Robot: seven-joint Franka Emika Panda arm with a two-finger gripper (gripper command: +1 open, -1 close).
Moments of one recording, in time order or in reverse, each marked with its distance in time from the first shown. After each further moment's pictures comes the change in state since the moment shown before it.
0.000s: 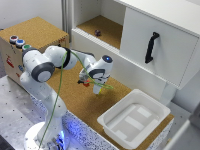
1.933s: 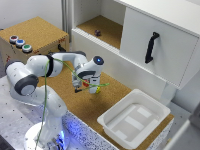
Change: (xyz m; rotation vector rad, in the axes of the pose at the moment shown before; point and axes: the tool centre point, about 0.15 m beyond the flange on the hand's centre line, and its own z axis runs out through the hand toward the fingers) arm -0.075 0.047 -0.051 0.082 -0.066 -0.935
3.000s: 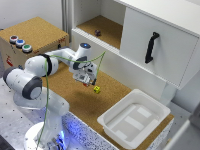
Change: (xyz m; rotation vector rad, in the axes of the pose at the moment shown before) arm 0.013 -0.053 0.020 -0.200 0.012 -0.674
